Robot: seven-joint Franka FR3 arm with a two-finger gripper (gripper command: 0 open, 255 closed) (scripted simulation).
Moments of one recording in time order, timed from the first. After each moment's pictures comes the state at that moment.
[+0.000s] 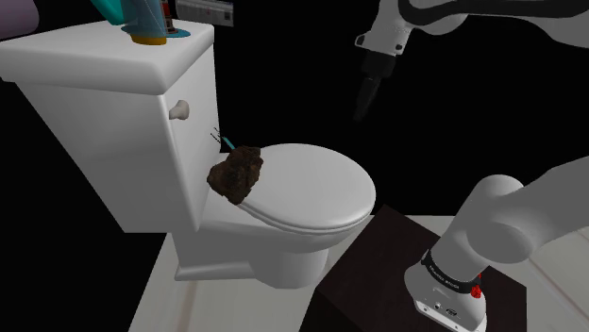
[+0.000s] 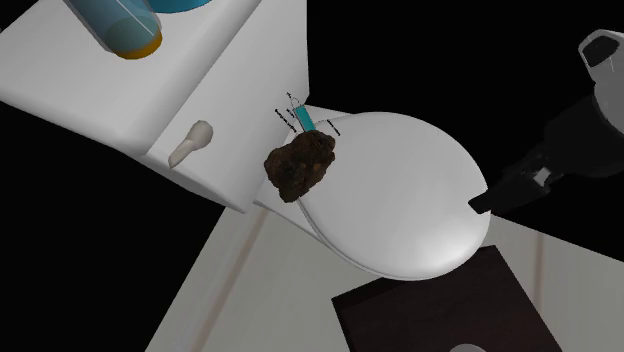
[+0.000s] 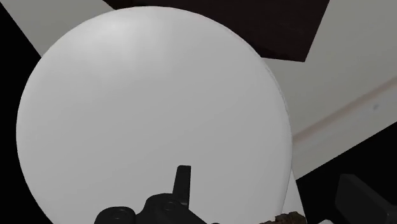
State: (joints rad) arm 0.04 -0.54 -0.10 -2.23 0.10 1.65 -0.32
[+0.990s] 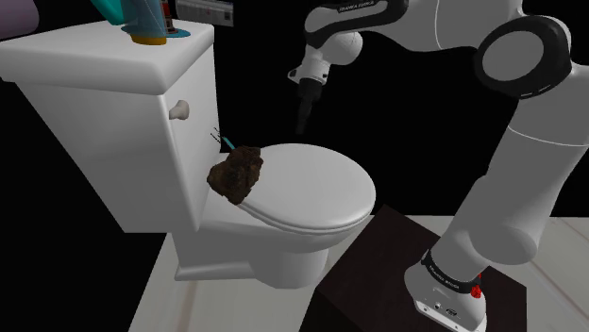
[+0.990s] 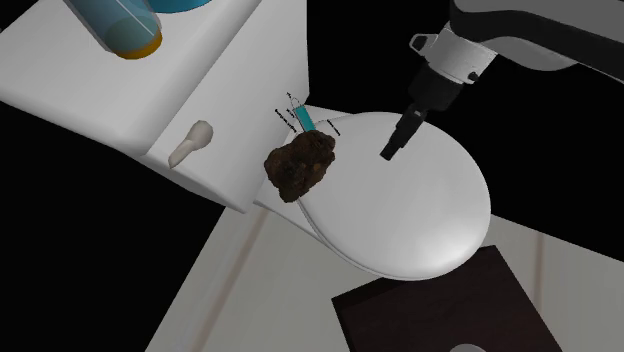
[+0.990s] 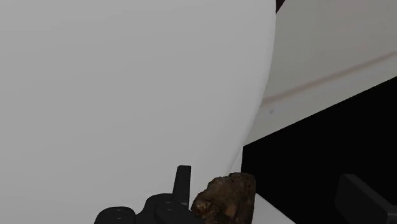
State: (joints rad) arm 0.11 0.16 -0.24 -1.79 0.49 1.59 -0.85
